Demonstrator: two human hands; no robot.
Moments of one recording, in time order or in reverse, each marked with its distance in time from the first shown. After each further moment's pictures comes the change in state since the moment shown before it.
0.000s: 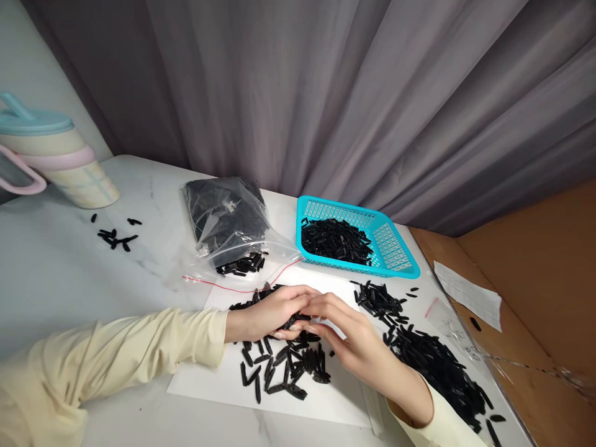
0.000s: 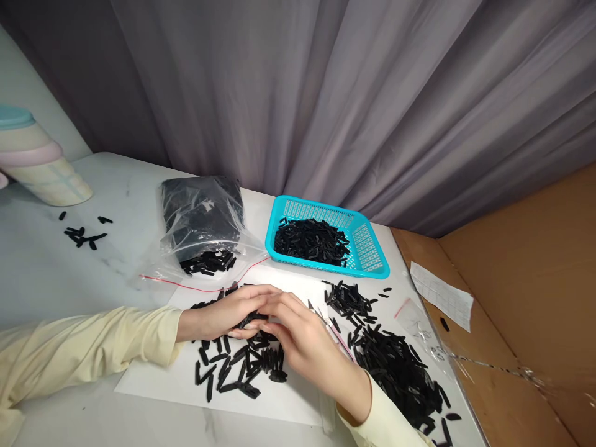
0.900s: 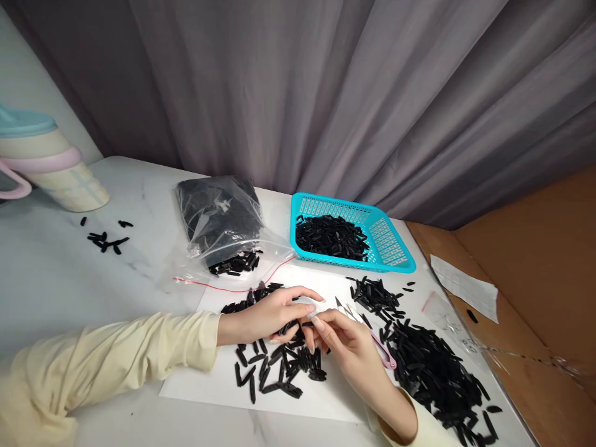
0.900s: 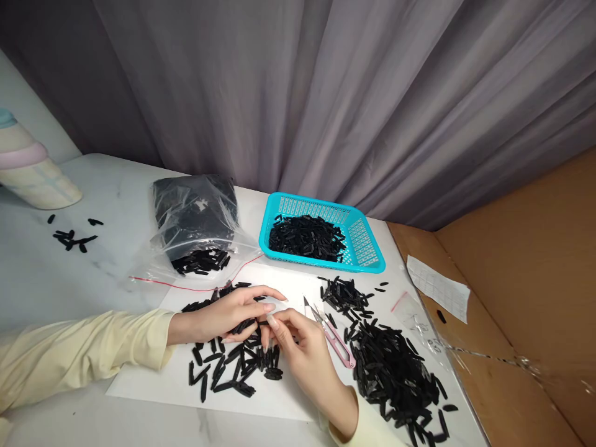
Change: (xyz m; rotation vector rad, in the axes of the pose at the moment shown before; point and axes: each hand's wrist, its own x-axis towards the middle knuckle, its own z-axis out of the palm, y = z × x) left_hand -0.004 0.006 0.006 0.193 0.002 -0.020; right_hand -0.023 0.001 0.025 0.405 0.278 0.466
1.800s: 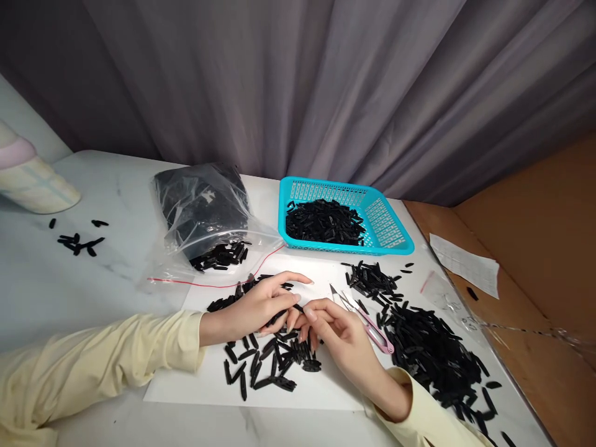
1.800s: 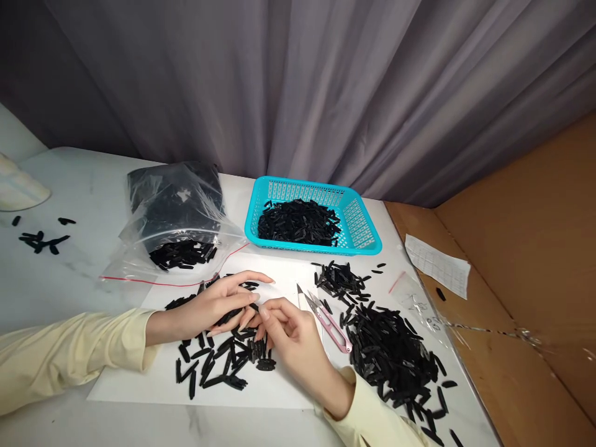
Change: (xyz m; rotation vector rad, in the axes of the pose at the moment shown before) left_hand 0.000 -0.001 0.000 0.017 0.063 -0.011; right_hand 0.000 0.010 0.001 0.219 -0.010 0.112
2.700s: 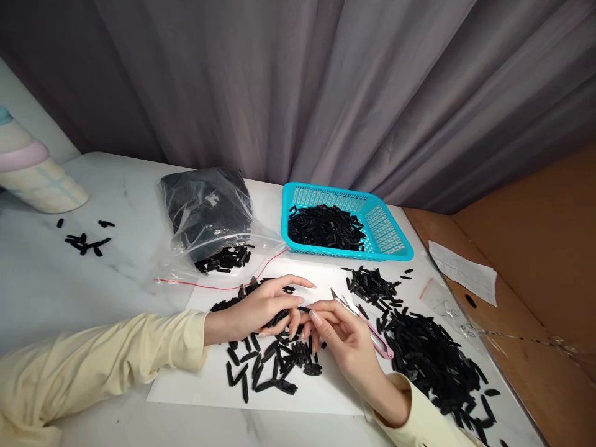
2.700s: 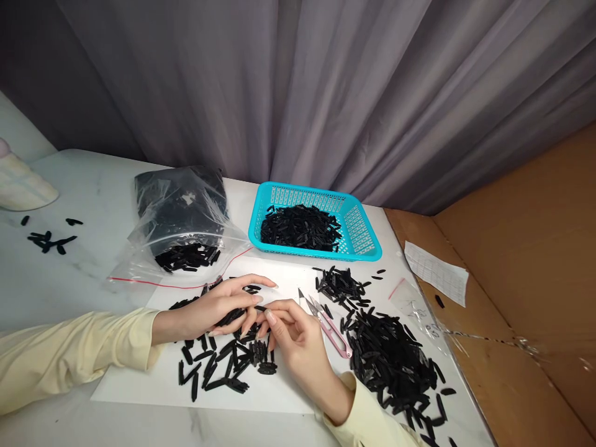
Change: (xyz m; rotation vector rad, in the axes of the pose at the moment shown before) left_hand 0.001 0.003 -0.001 -0.070 -0.024 -0.017; right_hand -0.001 0.000 0.001 0.072 0.068 -0.076
